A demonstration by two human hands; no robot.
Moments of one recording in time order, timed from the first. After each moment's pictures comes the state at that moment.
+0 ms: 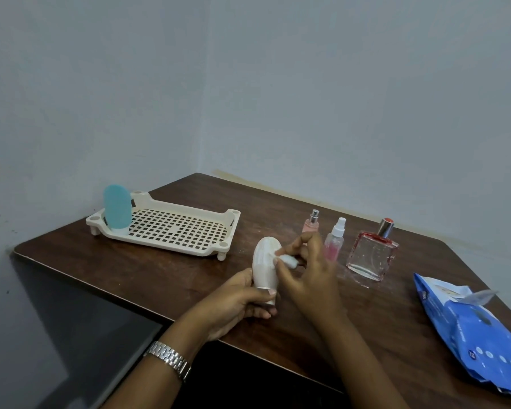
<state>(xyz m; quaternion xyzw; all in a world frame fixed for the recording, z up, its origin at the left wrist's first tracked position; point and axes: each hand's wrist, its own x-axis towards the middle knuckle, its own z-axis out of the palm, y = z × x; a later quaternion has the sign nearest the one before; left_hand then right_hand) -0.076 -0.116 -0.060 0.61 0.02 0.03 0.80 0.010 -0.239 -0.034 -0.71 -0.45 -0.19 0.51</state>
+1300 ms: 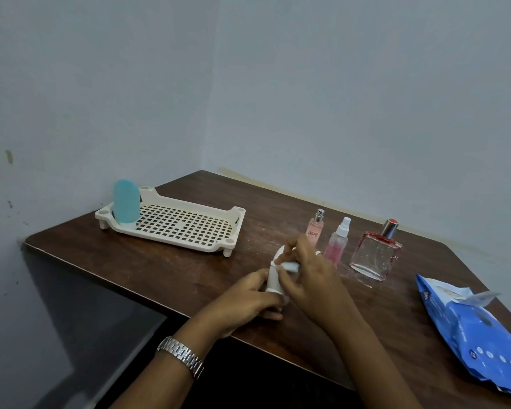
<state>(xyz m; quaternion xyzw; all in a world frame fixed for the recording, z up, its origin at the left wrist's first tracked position) -0.077 -0.127 -0.060 0.67 0.02 0.05 0.74 0.000 -0.248 -0.025 -0.77 -0.52 -0.17 0.33</state>
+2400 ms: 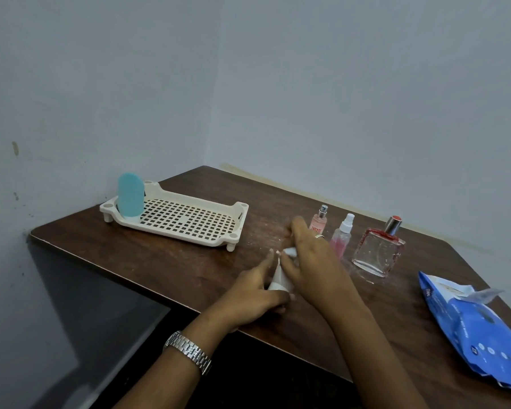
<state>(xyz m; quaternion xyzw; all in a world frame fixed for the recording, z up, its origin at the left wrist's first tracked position) -0.074 -0.126 -0.069 0.75 0.06 0.12 0.65 -0.005 -0.236 -0.007 -0.82 -0.49 -0.19 0.23</state>
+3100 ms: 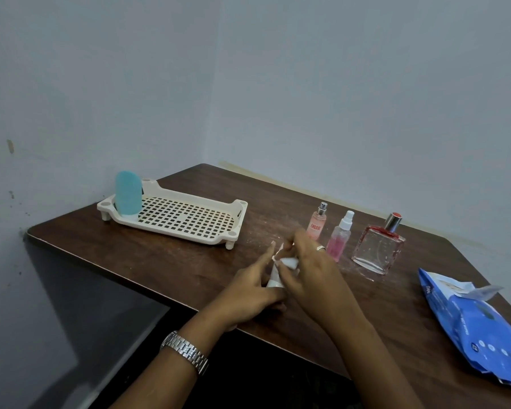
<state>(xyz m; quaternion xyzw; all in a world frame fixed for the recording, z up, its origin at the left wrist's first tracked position) -0.075 -0.125 -0.071 0.71 0.05 0.12 0.70 -0.013 -0.246 -0.023 -0.79 -0.51 -0.19 0.28</state>
